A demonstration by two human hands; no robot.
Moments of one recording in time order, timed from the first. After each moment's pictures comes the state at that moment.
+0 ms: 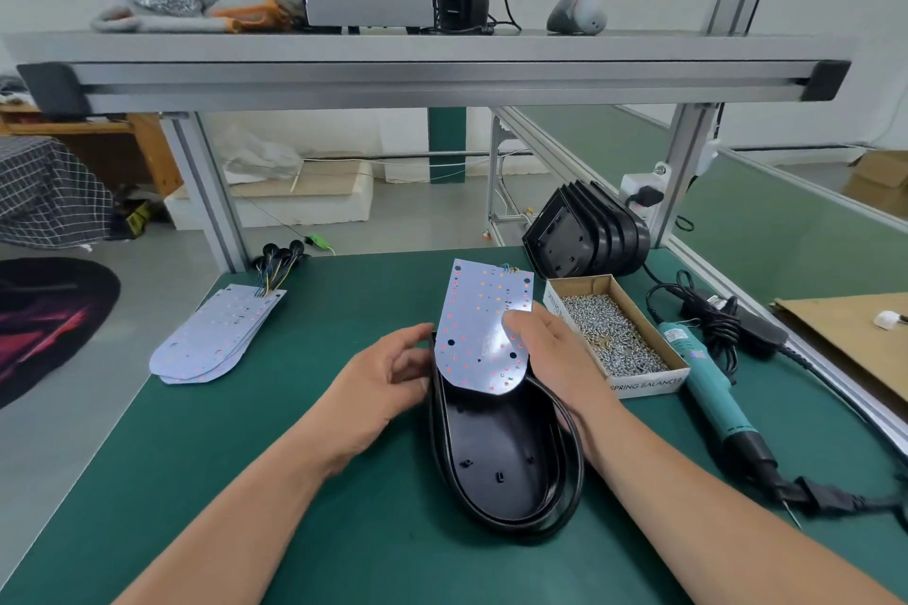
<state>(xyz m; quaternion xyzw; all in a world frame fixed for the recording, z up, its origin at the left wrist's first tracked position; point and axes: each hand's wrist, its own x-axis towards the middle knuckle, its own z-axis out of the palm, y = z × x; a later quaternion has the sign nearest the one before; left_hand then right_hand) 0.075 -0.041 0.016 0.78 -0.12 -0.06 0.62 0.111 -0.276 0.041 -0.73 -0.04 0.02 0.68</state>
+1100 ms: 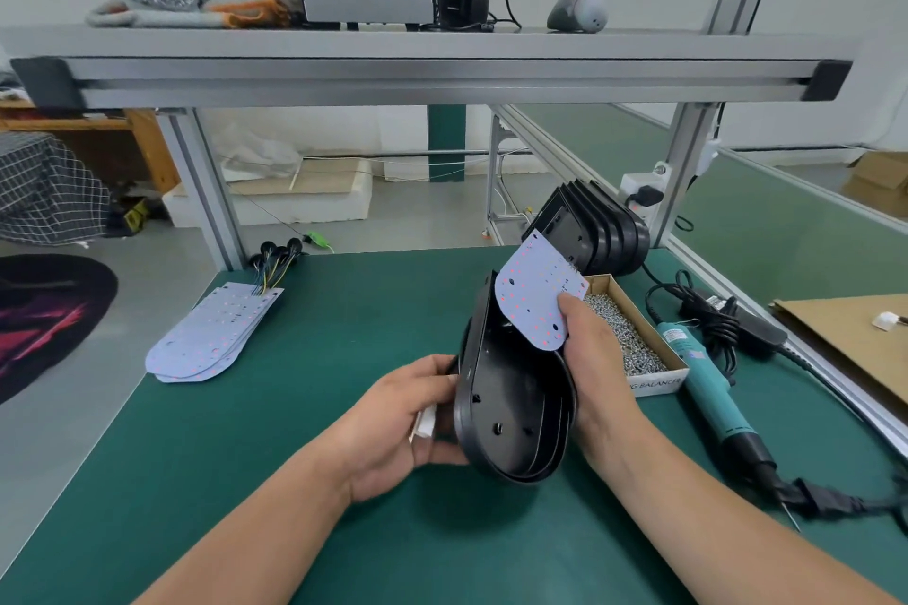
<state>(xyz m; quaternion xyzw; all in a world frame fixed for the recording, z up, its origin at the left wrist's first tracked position) 0.053 -0.078 0.030 0.55 -0.01 -0.26 0.80 0.113 -0.290 0.032 -0.56 0.12 -0.01 0.82</state>
